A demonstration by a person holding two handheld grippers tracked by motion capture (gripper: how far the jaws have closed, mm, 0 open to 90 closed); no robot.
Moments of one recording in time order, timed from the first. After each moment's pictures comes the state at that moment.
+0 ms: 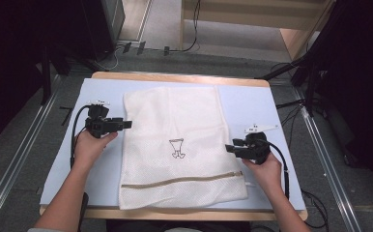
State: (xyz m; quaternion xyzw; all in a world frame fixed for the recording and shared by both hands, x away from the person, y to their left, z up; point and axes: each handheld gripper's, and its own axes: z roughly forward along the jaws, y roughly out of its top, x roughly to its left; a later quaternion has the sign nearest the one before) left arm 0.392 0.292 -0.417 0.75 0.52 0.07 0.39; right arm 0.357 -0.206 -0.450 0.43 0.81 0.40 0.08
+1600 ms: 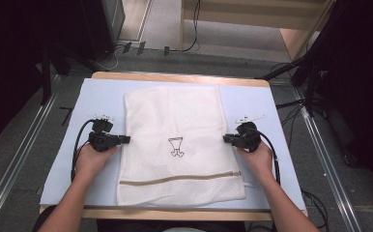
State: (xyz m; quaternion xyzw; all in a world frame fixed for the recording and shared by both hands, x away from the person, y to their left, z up) left arm 0.376 0.286 -0.445 0.77 0.54 0.03 0.35; right arm 0.401 -0.191 -0.465 0.44 0.82 0.36 0.07
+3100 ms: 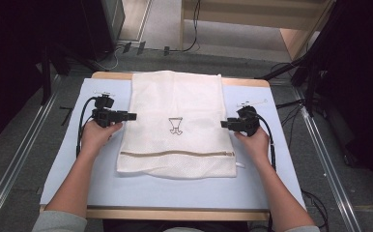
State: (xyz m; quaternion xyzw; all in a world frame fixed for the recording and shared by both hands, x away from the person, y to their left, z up) left arm 0.438 0.288 -0.424 0.75 0.53 0.04 0.39; right arm 0.451 -0.194 -0.455 0.47 0.79 0.38 0.08
